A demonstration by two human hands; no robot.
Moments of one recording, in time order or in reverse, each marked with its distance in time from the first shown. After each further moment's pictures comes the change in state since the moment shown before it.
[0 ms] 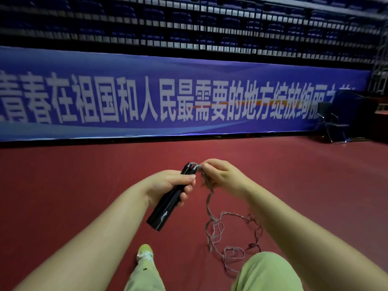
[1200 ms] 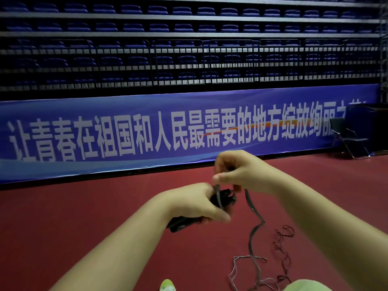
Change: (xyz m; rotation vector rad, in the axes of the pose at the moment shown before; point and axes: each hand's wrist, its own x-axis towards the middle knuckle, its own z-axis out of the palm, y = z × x) left_hand -0.056 0.052 0.043 0.920 -0.045 0.229; right_hand -0.050 -0.135 -0.024 -0.238 -0.044 -0.203
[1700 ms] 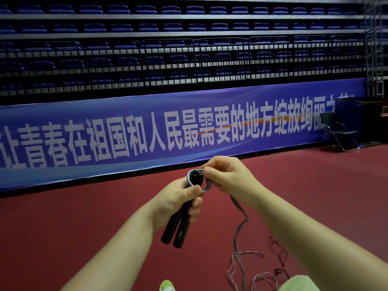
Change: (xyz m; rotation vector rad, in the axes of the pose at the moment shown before) left_hand -0.008 -0.034 0.005 -0.797 0.051 0.246; right_hand 0.004 0.028 0.036 0.325 0.277 -0.040
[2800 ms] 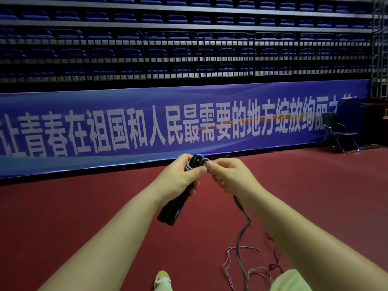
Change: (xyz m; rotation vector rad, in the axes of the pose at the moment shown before) left_hand 0.009 0.021 0.012 0.434 0.436 0.027; right_hand -0.002 0.014 0.005 0.010 0.078 0.170
